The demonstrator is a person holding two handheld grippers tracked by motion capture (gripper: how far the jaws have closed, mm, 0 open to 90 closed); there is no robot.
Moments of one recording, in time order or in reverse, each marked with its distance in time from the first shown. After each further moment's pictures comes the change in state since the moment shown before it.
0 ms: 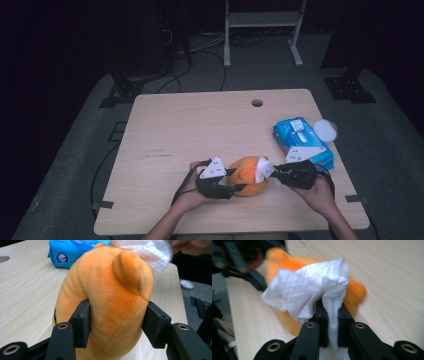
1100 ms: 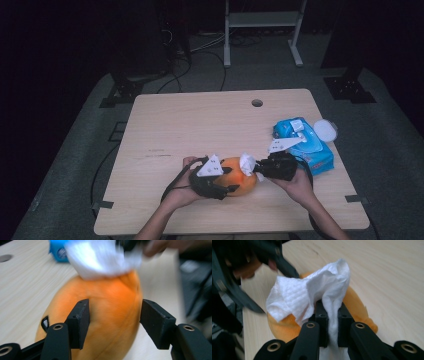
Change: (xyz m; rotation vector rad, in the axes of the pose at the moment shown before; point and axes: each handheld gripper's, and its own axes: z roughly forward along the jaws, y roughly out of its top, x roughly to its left) left arm 0.002 0.020 -0.028 0.086 -0.036 0.038; right arm -0.004 0.022 0.043 -0.020 0.138 0.078
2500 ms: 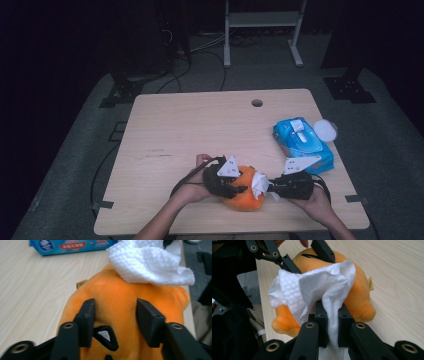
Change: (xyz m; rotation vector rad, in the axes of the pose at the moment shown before) left arm -0.008 0.015 0.035 0.181 0.028 0.143; right arm 0.016 -0.045 -0.029 0.036 0.042 -0.056
